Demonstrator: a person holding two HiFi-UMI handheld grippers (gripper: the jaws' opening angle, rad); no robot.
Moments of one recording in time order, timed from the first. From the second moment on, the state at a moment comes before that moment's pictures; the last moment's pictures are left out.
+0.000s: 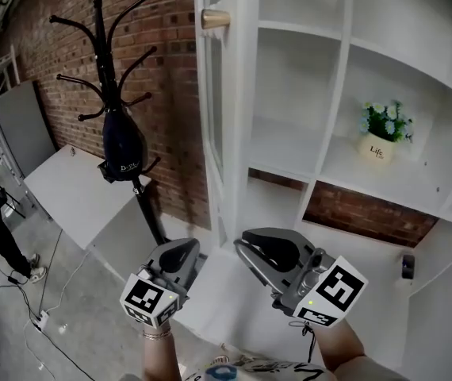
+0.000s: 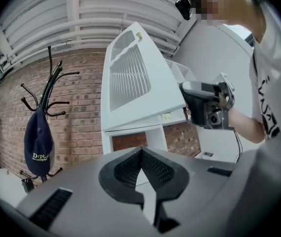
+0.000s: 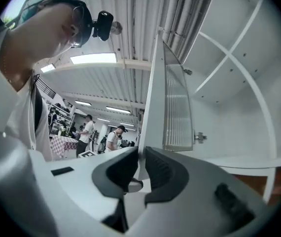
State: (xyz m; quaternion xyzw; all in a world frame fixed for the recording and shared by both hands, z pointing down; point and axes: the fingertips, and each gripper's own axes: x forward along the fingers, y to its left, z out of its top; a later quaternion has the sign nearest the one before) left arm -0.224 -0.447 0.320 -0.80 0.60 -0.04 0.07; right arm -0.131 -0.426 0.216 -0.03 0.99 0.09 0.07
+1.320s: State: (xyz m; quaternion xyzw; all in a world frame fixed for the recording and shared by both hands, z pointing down) left arm -0.278 -0.370 0.346 -0.74 0.67 -0.05 0.03; right arm -0.248 -0.395 0.259 0.06 1.00 0.03 0.05
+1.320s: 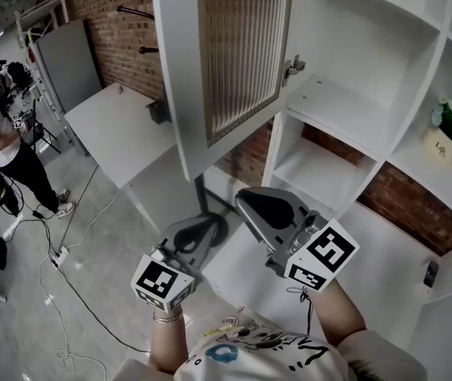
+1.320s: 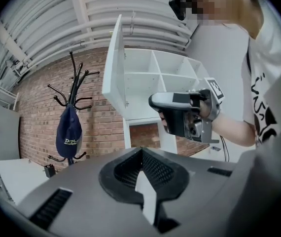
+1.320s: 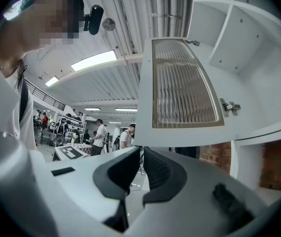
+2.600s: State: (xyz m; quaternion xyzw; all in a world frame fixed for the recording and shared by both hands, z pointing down) left arm -0.093 -0.458 0.413 -0.90 0.43 -0.07 0.00; right arm -0.002 -0.478 0.401 -0.32 0.94 -0.04 -0.06
